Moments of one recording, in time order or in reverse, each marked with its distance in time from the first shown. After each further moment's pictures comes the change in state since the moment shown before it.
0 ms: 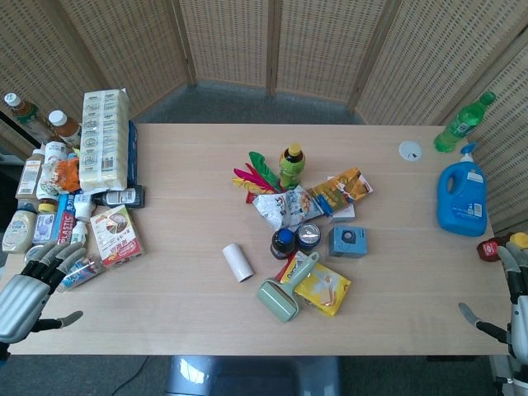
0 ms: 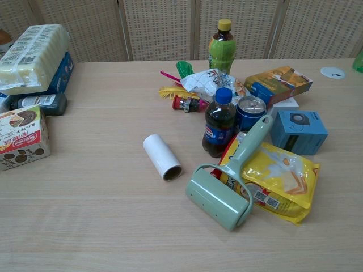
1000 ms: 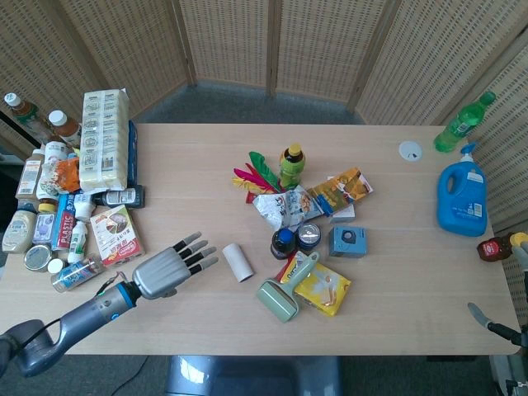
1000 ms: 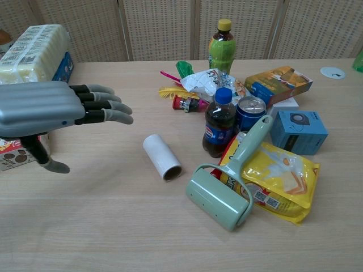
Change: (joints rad) left arm -0.484 -0.344 -0.149 0.134 0.071 -0.619 0.362; right arm -0.018 0.054 0.014 -0.020 0.016 -0.005 0.118
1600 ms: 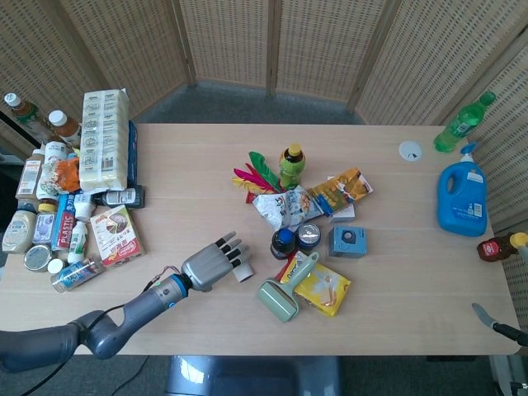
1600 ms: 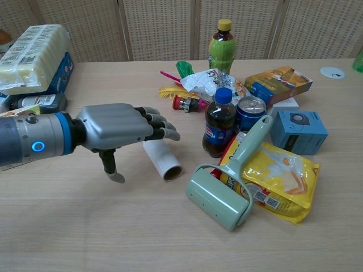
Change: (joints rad) left arm -0.146 -0.265 -0.107 0.038 -0.464 -0.266 0.397; right arm -0.006 0.026 0.005 0.003 0.016 -0.010 0.068
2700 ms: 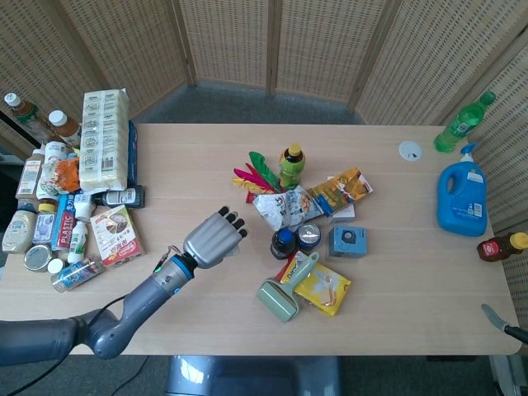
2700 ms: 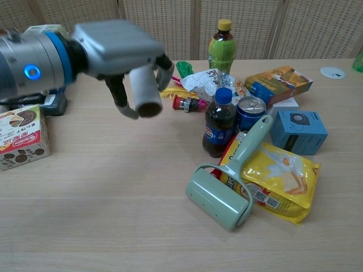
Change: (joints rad) left arm -0.105 0.175 -0.065 -0.303 -0.252 0.261 0.278; right arm -0.019 0.035 0.005 -0.003 -0.005 0.016 0.093
